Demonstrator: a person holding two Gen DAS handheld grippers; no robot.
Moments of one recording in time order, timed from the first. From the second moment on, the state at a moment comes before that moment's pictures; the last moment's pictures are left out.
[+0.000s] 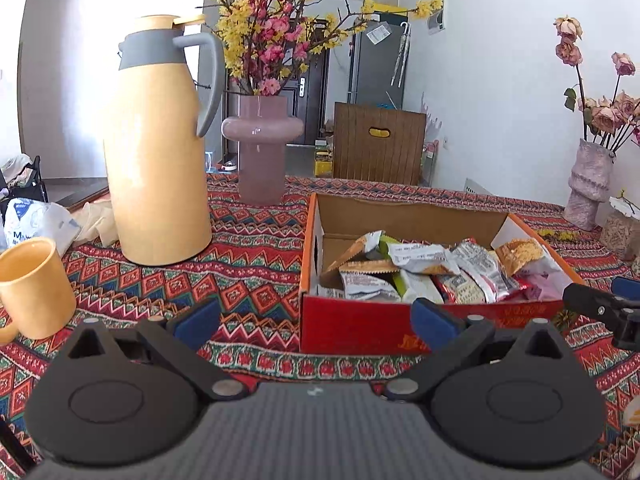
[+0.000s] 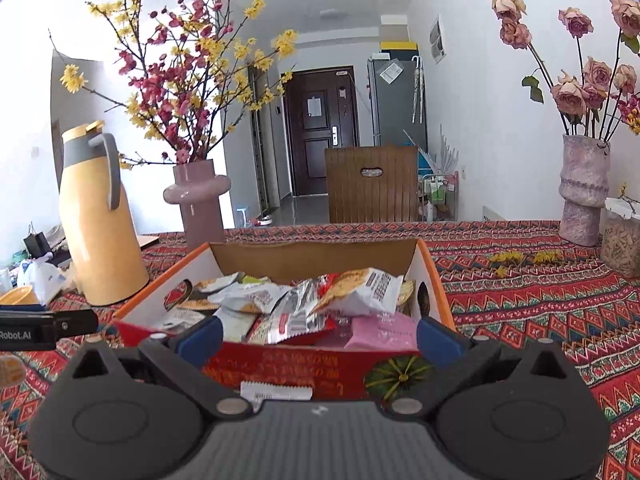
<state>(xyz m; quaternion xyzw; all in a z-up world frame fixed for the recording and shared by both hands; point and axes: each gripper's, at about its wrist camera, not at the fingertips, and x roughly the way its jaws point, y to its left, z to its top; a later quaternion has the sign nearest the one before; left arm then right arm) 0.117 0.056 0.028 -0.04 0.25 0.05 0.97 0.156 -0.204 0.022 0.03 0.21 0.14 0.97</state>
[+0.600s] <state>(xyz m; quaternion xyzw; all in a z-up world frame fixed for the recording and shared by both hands) 0.079 0.056 -0.006 -0.06 0.29 0.01 0.95 0.117 -0.182 -0.028 0.02 0.32 0.19 0.93</state>
